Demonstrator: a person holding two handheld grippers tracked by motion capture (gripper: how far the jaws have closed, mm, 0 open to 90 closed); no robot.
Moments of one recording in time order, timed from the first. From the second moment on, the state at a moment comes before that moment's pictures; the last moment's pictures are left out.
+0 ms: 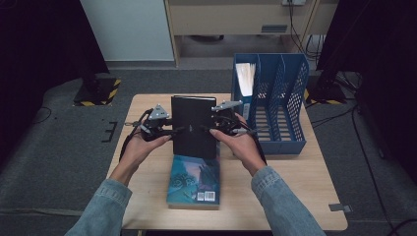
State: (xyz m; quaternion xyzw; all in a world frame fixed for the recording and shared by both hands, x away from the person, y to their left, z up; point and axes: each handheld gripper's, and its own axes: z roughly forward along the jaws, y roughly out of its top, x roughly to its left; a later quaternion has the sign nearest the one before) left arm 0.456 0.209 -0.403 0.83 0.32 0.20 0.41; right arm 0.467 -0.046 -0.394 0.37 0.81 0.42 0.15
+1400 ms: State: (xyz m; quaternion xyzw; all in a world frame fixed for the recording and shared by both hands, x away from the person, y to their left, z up) left arm 0.373 0.214 -0.414 0.80 0.32 0.20 0.46; right arm 0.407 -0.053 -0.393 0.29 0.84 0.43 0.14
